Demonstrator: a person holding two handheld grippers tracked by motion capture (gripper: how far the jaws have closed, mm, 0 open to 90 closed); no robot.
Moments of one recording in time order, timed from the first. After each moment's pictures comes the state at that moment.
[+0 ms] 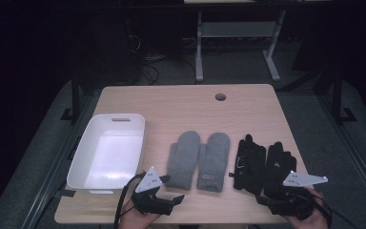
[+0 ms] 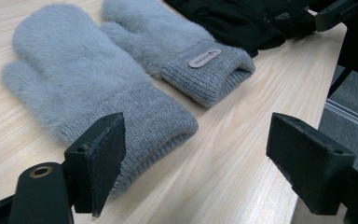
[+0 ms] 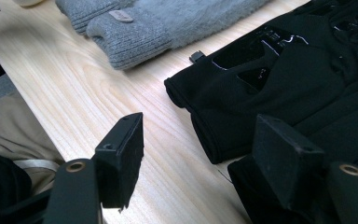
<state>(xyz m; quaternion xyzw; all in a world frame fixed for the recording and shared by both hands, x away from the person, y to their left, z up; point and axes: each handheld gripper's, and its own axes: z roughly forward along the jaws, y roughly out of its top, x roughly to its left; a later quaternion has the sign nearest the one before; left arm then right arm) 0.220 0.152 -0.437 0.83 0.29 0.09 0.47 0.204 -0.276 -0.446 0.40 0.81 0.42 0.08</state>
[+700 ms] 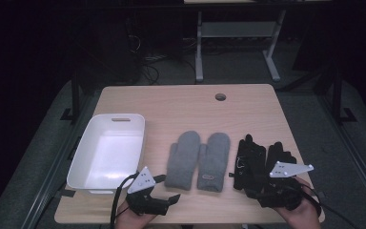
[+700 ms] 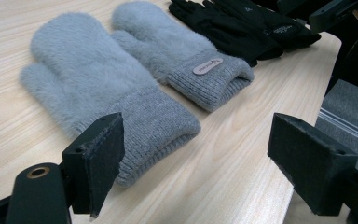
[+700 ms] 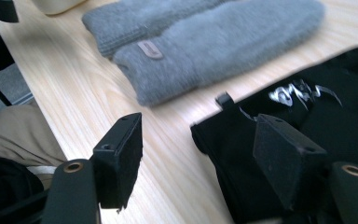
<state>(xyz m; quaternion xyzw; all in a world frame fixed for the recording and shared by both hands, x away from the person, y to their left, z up) 0.215 0.165 -0.431 0.82 0.30 0.09 0.48 0.223 -0.241 -0.418 0.36 0.83 0.41 0.08</state>
